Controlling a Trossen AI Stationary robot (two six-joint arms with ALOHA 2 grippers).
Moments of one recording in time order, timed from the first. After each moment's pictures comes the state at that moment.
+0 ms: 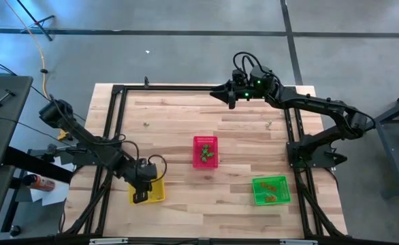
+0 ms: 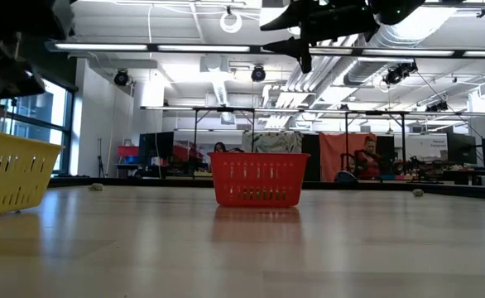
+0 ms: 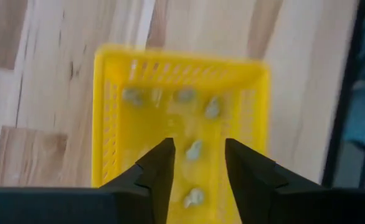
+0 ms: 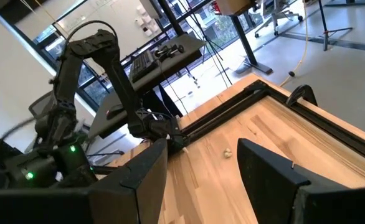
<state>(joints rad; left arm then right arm) -0.62 1.26 0.75 -0.60 -0.03 -0.85 -0.50 1.37 1.05 0.18 -0.41 0.47</state>
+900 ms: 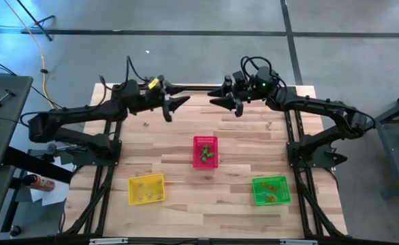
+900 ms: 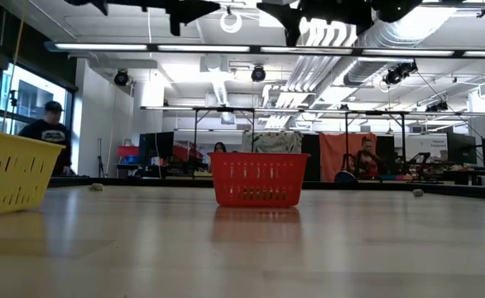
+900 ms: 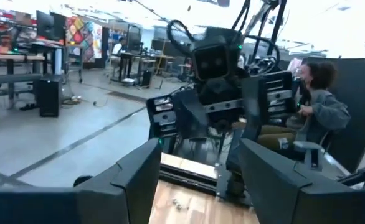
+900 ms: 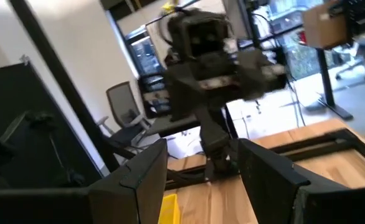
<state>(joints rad) 0.33 1.14 0.85 0.40 0.09 -0.17 -0.45 1.37 1.05 0.41 -0.64 0.41</state>
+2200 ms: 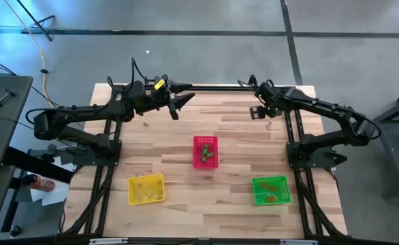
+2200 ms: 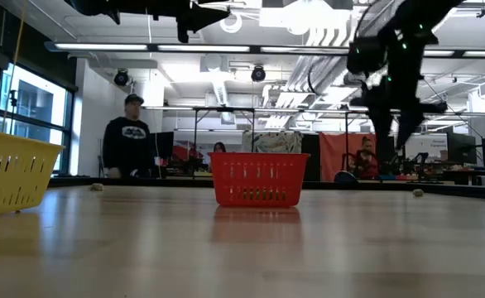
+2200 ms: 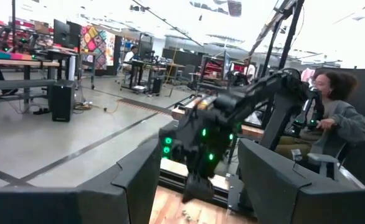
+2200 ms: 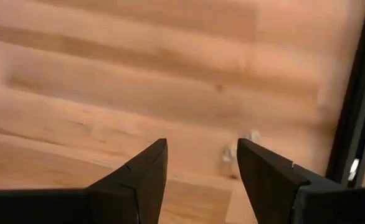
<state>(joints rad) 0.33 1.23 0.85 0.52 0.03 -0.18 -0.67 1.25 0.87 -0.91 0.15 0.67</state>
